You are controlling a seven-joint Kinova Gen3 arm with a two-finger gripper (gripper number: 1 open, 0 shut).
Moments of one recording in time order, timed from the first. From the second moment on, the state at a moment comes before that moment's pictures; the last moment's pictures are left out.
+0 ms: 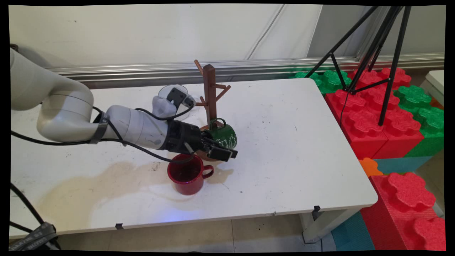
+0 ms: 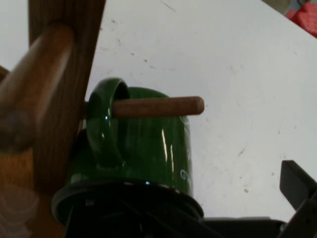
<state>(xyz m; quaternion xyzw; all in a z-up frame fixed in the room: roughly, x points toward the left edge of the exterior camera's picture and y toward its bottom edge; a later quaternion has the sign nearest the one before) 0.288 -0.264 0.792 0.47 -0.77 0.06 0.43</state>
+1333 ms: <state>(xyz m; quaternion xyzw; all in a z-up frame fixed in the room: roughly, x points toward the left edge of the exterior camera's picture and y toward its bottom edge) 0.301 -0.252 0.796 0.46 -0.77 0.09 0.43</state>
